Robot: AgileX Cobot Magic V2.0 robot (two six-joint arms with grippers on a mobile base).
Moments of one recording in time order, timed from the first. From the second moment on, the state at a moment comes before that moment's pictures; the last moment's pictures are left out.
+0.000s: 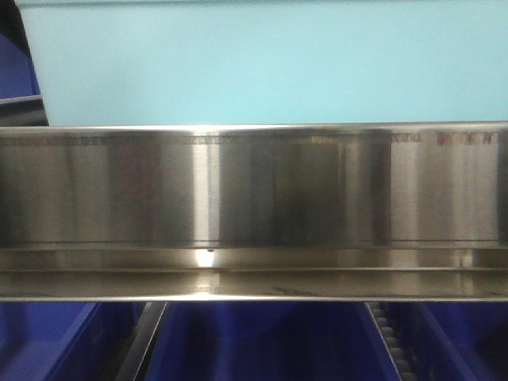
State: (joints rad) left arm -0.50 1.61 -1.51 -0.02 1.08 -0.22; right arm 0.37 1.51 -1.42 0.00 1.07 0.15
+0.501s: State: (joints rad) left arm -0.50 1.63 -1.51 -0.03 1.09 -0.22; right arm 0.37 1.55 -1.43 0.03 1.07 0.17
